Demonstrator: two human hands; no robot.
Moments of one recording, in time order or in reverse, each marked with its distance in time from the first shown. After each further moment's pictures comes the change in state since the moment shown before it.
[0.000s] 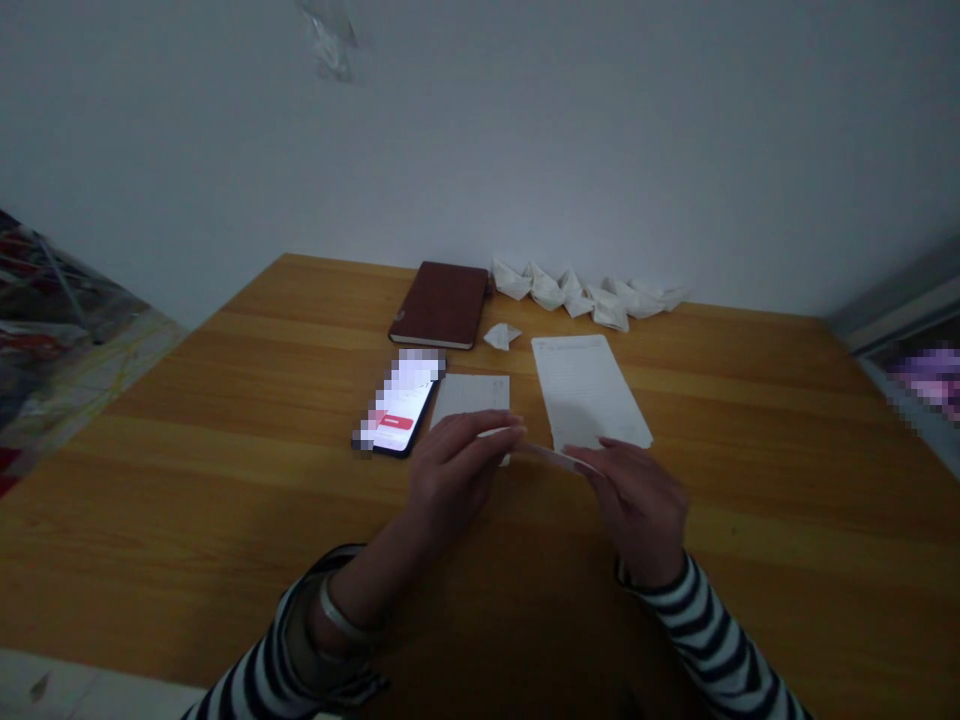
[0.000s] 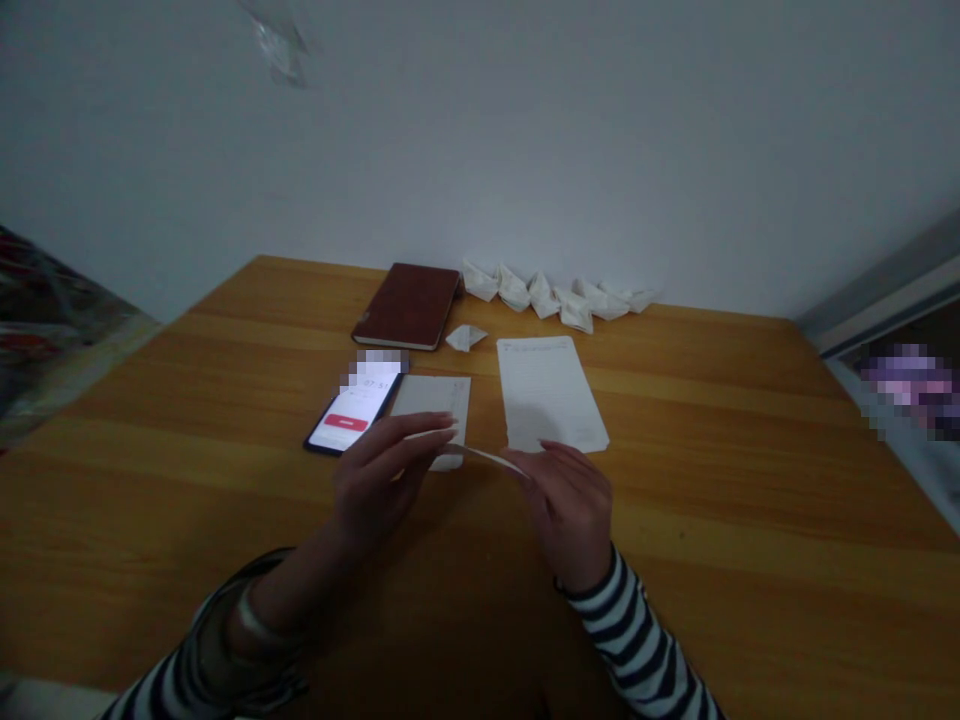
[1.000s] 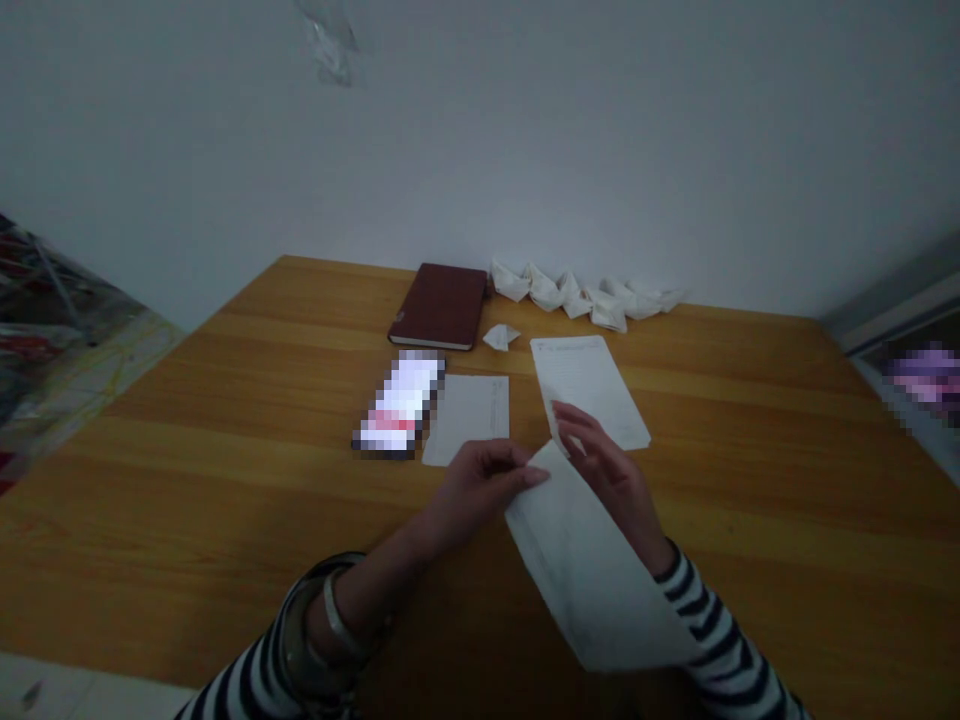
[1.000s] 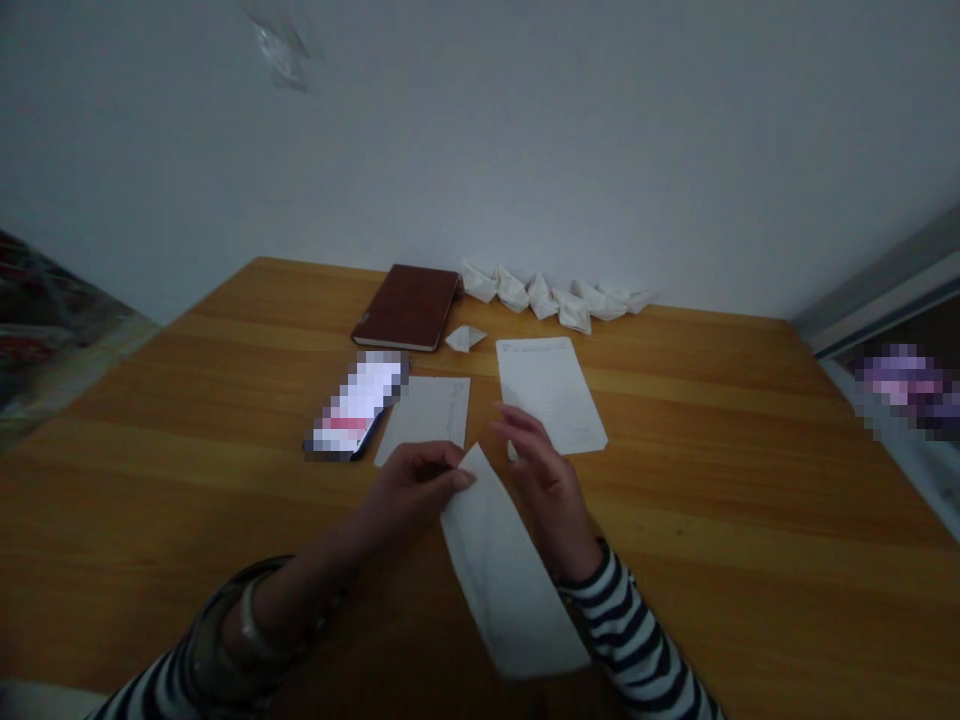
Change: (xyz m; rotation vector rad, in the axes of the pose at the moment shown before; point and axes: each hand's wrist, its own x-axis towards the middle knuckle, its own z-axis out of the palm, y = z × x) left_hand 0.003 0.013 0.013 -0.742 -0.324 -0.759; right_hand 0.004 0.004 0.018 0.794 -0.111 0.442
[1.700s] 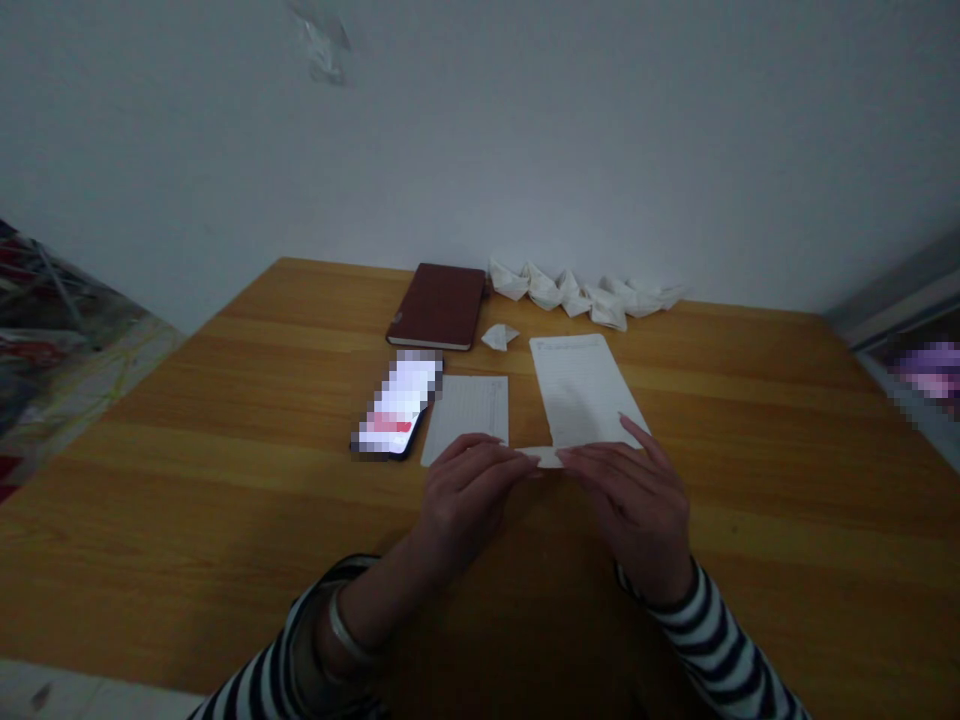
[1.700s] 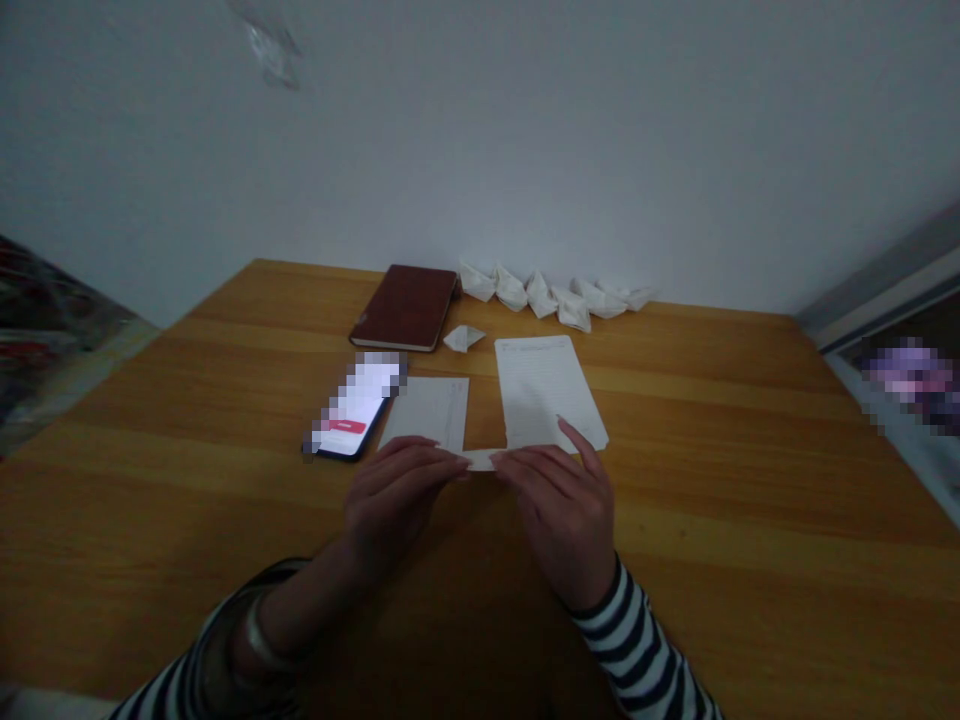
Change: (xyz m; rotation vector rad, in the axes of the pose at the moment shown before) left_hand -0.009 -0.013 -0.005 0.724 0.264 0.820; right_hand -0.006 -0.028 -0.010 -0.881 0.026 -0.450
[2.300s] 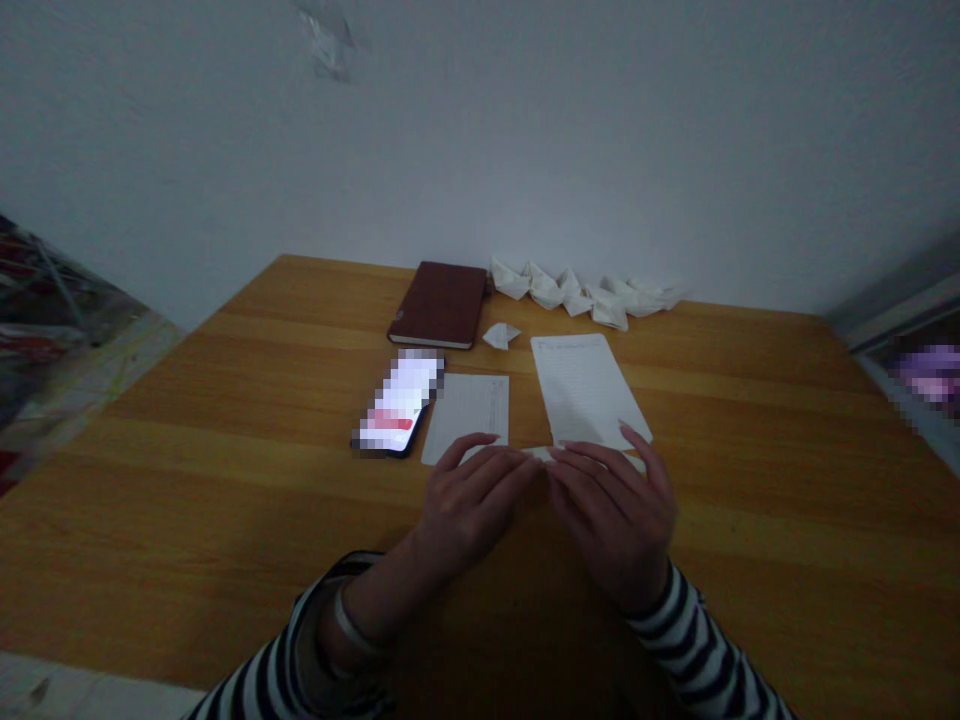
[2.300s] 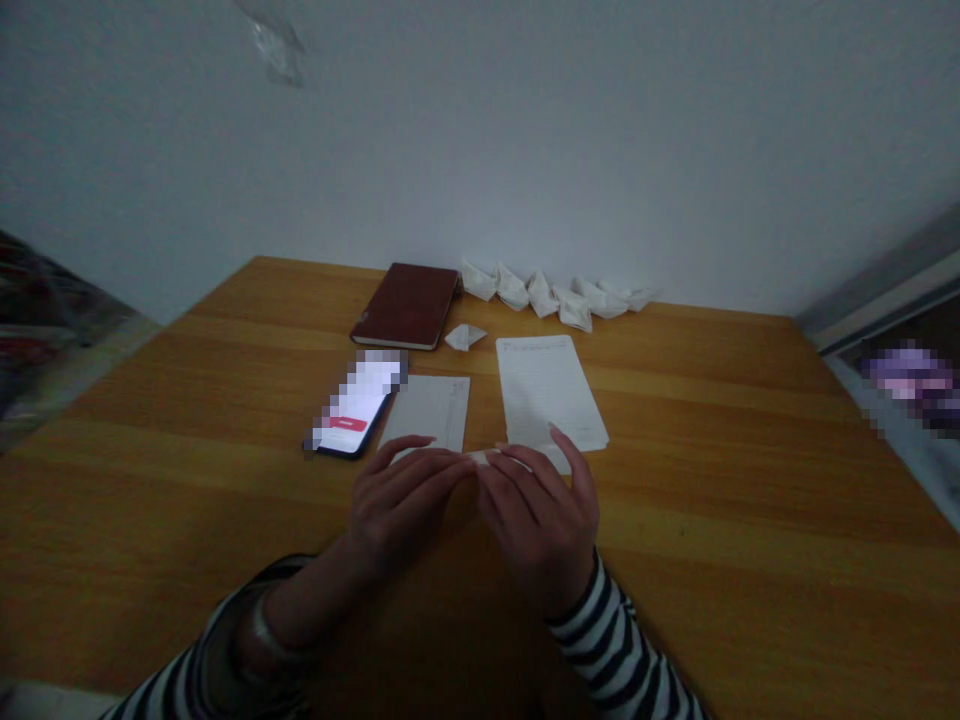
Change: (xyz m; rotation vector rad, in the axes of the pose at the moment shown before) left_hand 0.001 0.008 -0.005 0.229 -0.089 0.104; right_hand 0.005 -0.028 0.009 -0.185 0.051 -0.059
